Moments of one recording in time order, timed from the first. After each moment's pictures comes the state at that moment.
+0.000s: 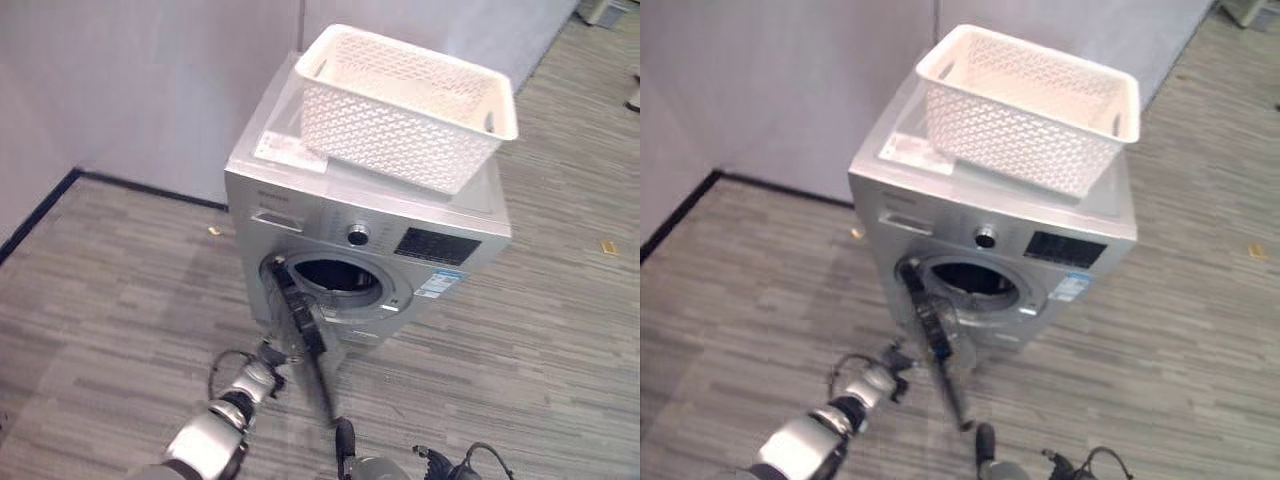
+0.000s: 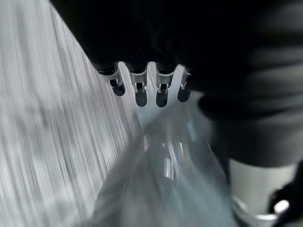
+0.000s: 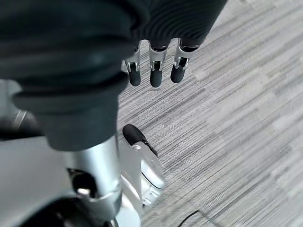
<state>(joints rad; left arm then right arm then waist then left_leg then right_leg) -0.55 -0.05 -0.57 1.30 -0.16 0.09 0.21 -0.05 -0.28 0.57 1.11 -0.17 0.02 -0.04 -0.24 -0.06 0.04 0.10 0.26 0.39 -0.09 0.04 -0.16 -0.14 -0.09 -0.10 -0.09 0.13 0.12</state>
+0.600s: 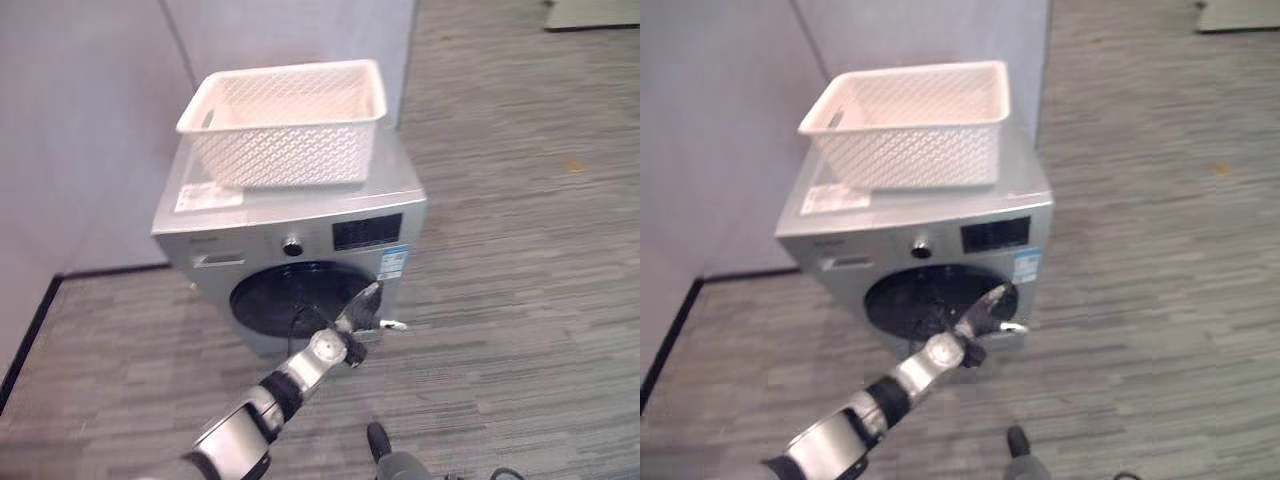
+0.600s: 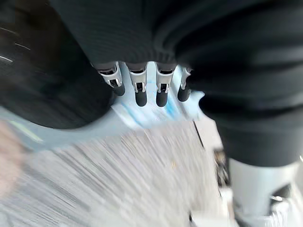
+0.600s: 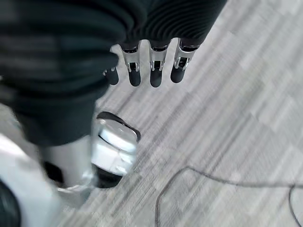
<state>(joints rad) -0.40 0.08 -0.67 0.68 -0.25 -0.13 0.13 0.01 -0.31 0.46 1.21 -0.17 0.03 -0.09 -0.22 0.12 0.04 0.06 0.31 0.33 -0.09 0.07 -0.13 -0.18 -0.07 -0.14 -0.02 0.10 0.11</state>
